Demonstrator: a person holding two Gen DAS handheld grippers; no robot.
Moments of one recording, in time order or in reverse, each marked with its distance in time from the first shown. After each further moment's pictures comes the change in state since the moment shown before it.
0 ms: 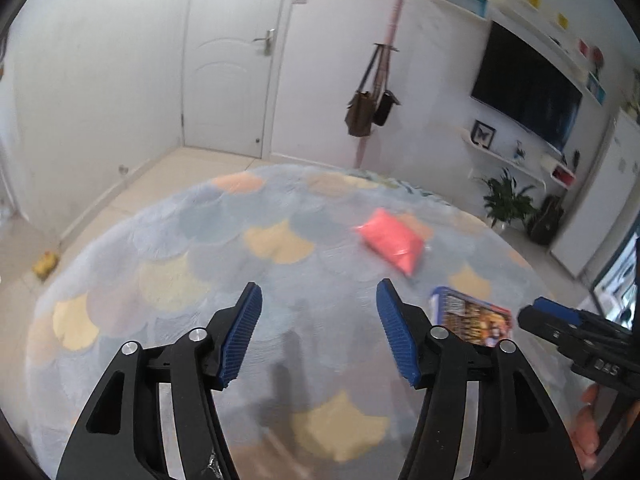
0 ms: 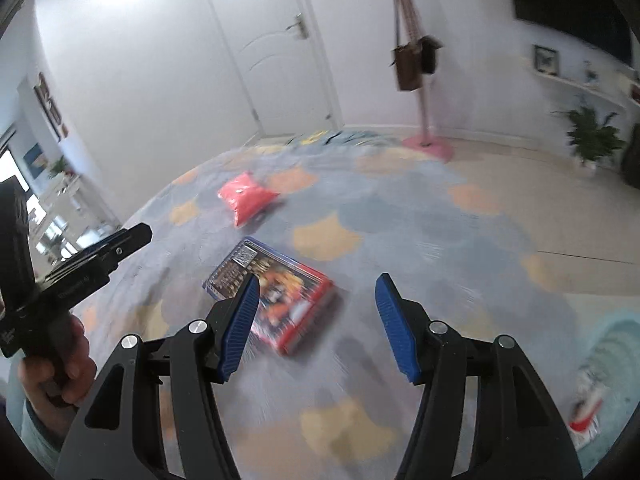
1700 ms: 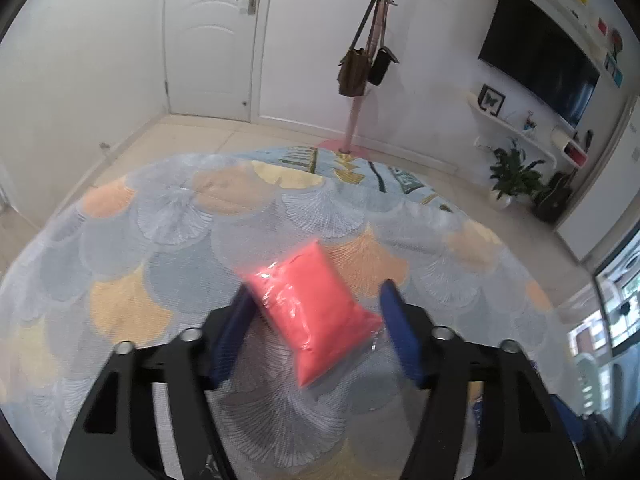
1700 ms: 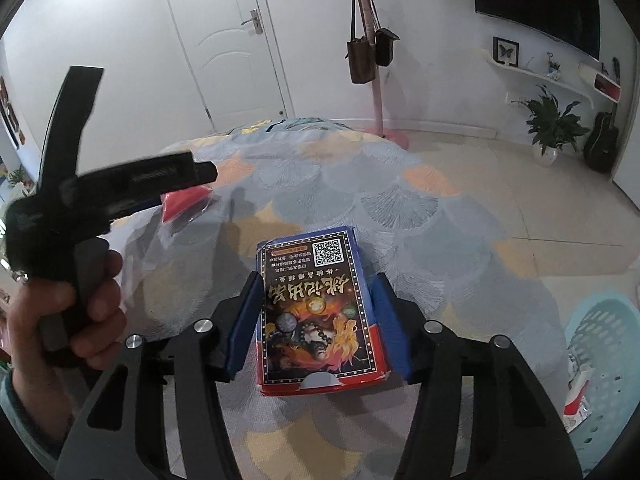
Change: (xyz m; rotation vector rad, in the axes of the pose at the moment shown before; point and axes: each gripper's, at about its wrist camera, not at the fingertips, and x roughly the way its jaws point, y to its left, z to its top) left arm 0.105 -0.074 0.037 0.021 0.160 0.023; right arm -0.001 -0.017 -0.015 0.067 -0.012 -0.165
